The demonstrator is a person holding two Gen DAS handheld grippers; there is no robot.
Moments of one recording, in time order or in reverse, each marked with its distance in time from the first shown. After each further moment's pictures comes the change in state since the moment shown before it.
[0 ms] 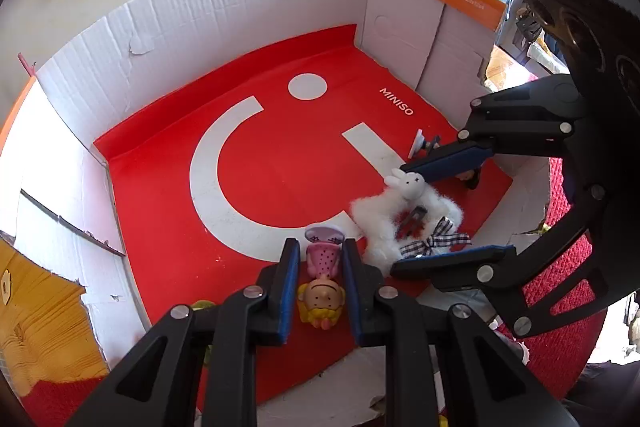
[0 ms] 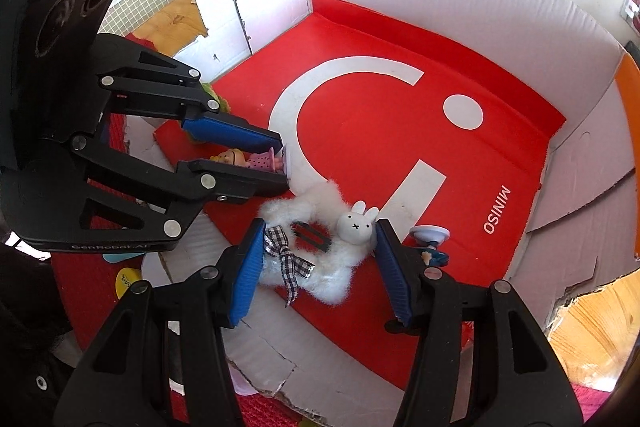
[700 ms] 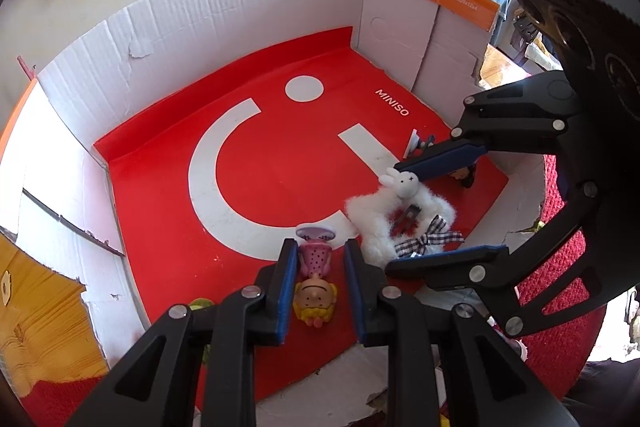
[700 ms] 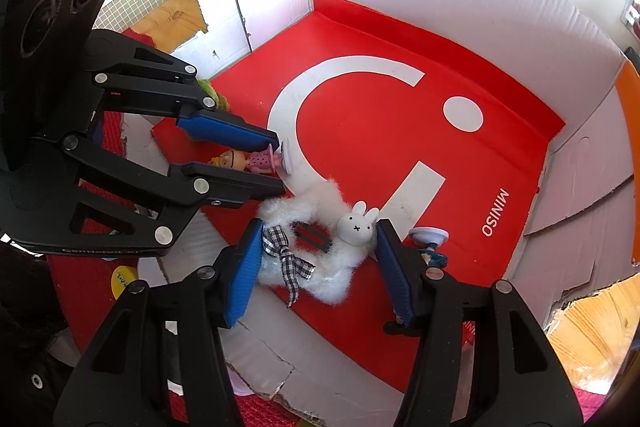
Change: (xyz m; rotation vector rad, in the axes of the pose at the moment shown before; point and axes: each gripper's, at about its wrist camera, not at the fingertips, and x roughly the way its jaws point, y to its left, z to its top) left arm -0.002 -0.003 -0.001 0.010 -0.008 0.001; right arm -0.002 0.005 -0.010 -0.015 0.008 -0.016
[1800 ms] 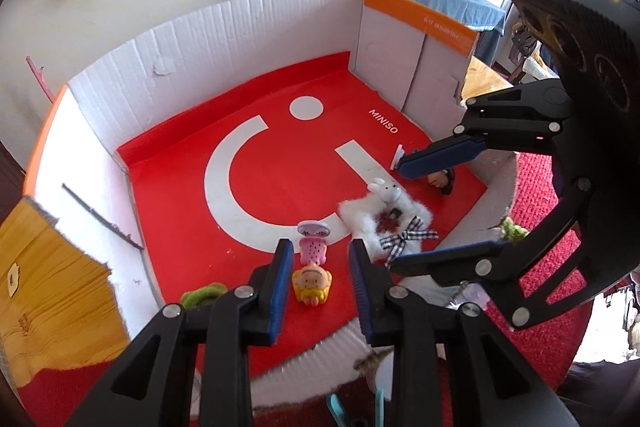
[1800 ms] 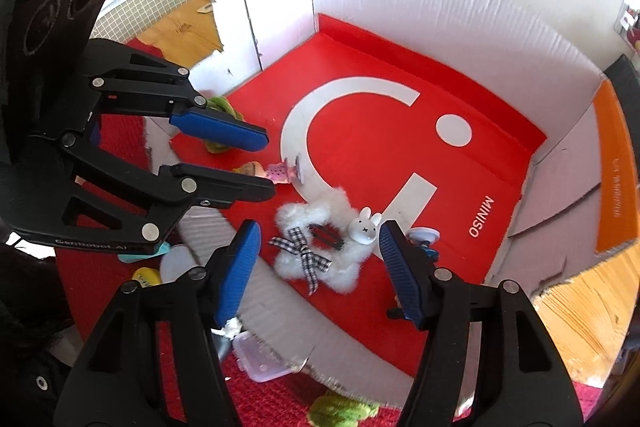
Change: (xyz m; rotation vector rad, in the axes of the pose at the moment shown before) left arm -0.029 -0.002 -0.003 -0.021 -0.060 -0.002; right arm -0.030 0.024 -0.015 -0.005 -0.045 -0.025
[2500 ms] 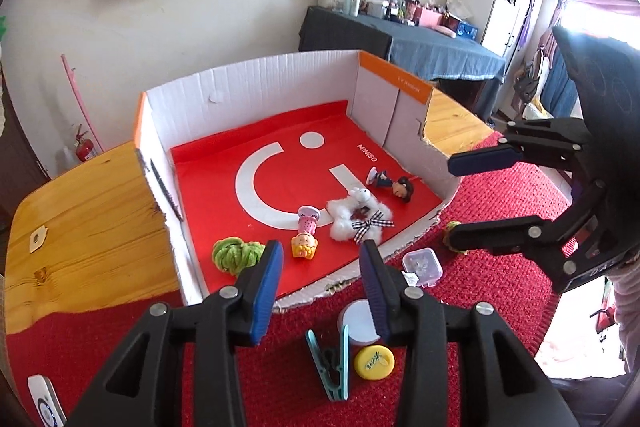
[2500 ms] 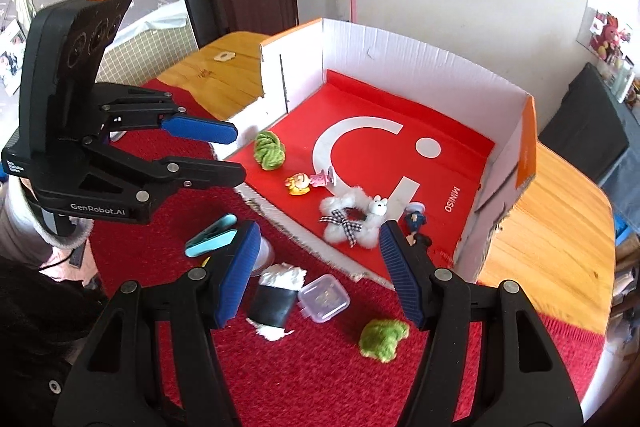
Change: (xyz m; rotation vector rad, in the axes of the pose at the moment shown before) left arm -0.083 -0.007 -0.042 -0.082 -0.181 0.015; right arm -0.068 0.015 -0.006 0.058 -0.170 -0.058
